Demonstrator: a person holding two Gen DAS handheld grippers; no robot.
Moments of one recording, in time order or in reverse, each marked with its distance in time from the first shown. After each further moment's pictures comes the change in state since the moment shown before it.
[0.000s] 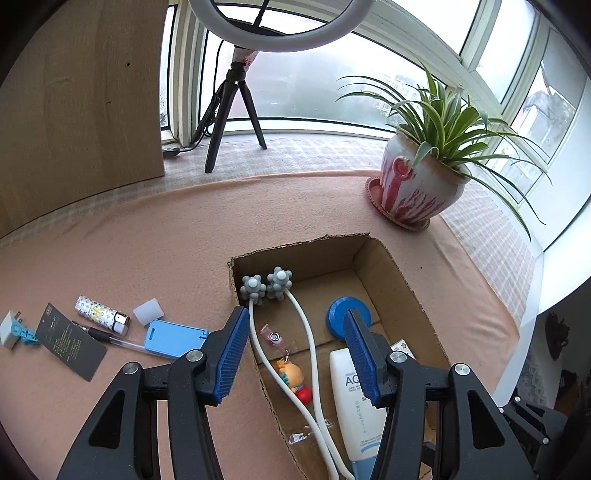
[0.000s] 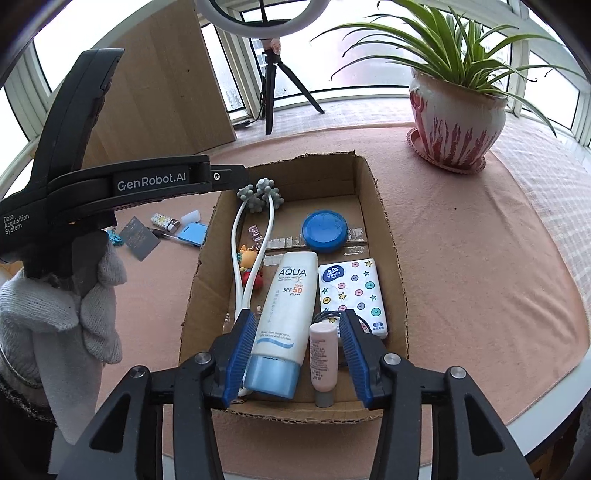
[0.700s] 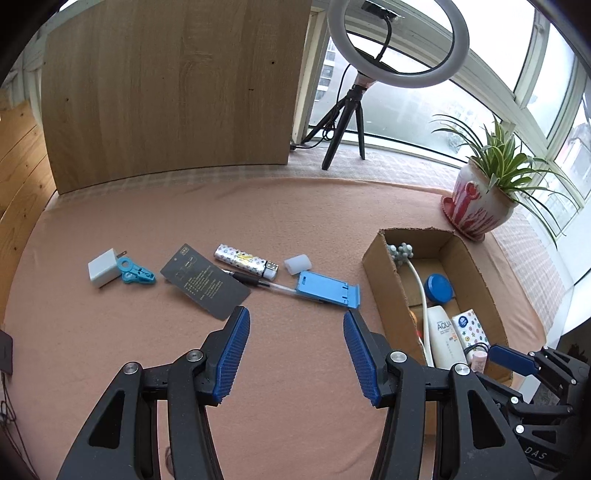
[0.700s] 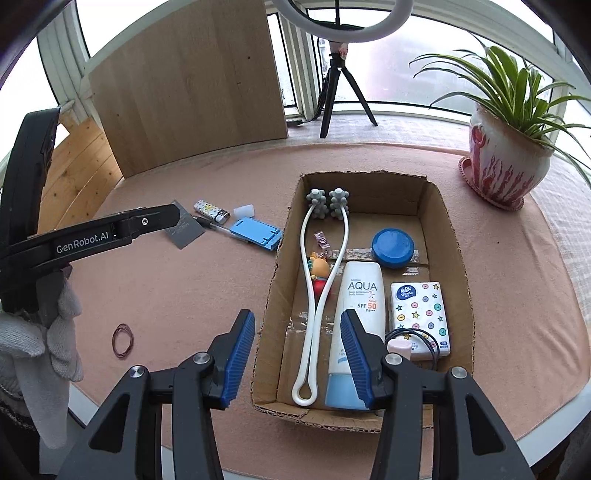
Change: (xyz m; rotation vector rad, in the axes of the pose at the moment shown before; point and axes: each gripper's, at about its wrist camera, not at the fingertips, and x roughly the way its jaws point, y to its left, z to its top) left arm -0.098 0.122 -0.064 -0.146 -0.050 0.179; right arm 0.003 0.071 0.007 -0.152 0.005 0.031
